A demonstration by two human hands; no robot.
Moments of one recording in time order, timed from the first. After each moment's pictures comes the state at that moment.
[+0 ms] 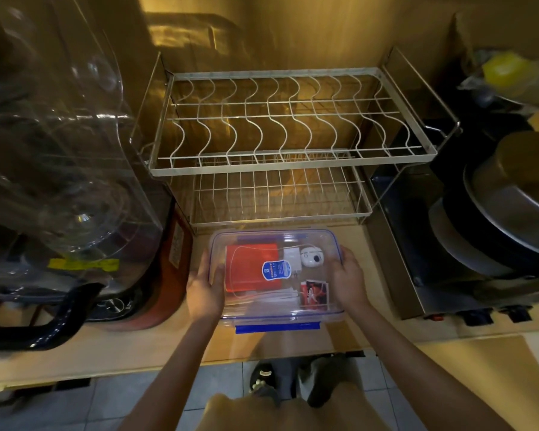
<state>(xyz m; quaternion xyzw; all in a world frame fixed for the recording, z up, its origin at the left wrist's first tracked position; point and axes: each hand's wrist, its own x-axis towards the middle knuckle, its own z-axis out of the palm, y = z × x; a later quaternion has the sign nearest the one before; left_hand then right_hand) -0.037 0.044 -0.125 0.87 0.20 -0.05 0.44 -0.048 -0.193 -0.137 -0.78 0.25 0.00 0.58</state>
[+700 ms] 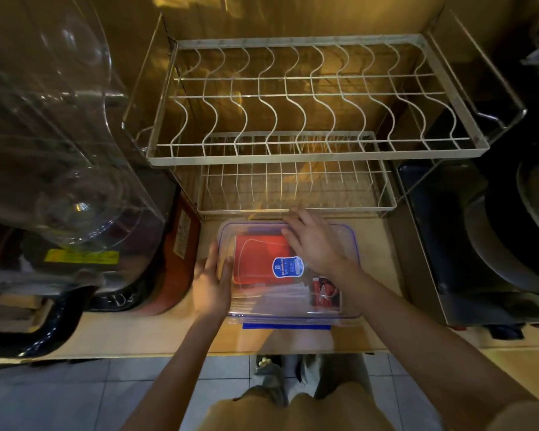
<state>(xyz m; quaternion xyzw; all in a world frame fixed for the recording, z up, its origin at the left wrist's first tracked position) -0.035 0.042 -0.126 0.89 0.20 -0.07 0.41 0.029 -0.152 -0.117 -0.97 -0.13 0.08 0.19</state>
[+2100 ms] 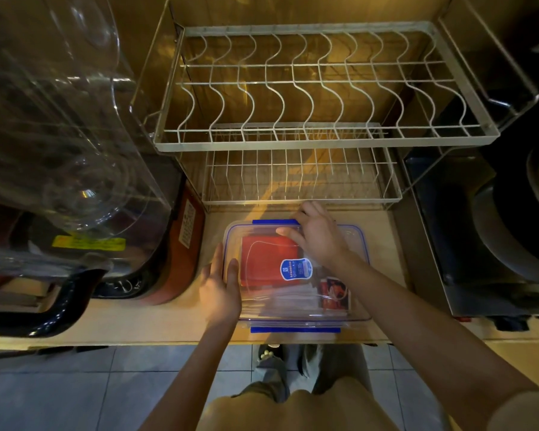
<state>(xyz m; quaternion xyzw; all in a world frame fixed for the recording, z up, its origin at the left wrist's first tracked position) -0.059 0.036 -0.135 0.86 0.24 -0.03 0.46 0.027 -0.148 -0.120 -0.97 -0.12 0.07 0.18</state>
